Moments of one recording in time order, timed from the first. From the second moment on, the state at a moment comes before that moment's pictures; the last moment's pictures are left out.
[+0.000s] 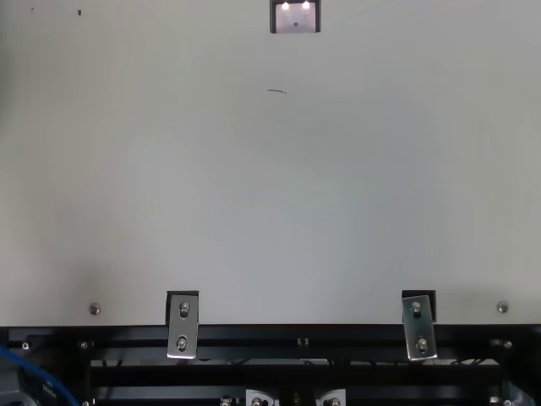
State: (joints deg) left arm 27.1 139.3 -106.6 -3.0 51.3 24.3; right arm -6.3 19.8 -50.3 34.7 60.1 16.6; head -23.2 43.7
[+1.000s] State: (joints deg) left arm 28.5 139.4 -110.3 -9.6 52.9 20.7; right arm -6.3 19.8 -50.3 34.7 60.1 16.6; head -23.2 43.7
